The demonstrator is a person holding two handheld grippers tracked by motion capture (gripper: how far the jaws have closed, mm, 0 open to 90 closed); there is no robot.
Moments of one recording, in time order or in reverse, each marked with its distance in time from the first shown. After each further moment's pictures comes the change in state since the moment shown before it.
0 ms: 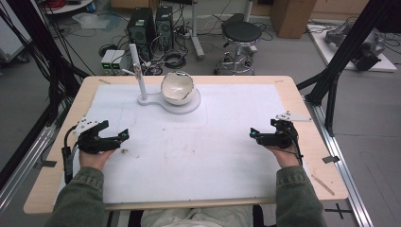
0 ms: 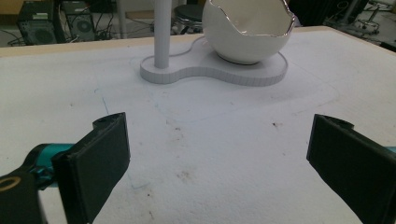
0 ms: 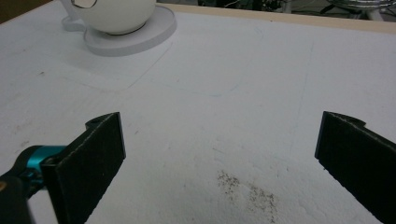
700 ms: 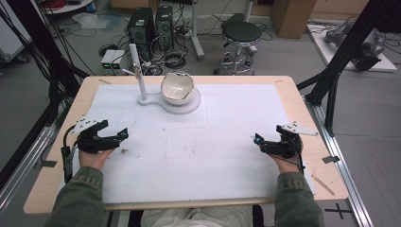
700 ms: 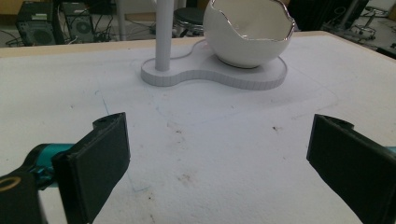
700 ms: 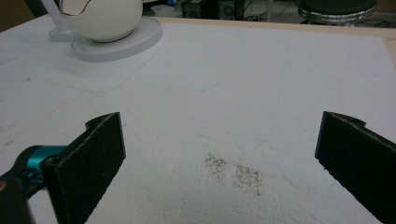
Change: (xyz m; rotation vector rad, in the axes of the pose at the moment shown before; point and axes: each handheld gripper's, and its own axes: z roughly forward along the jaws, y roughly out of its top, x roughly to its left) left arm 0.003 0.000 0.001 -0.015 -0.008 -0.021; right arm 0.001 -0.028 -0.014 -0.092 -0.068 0.014
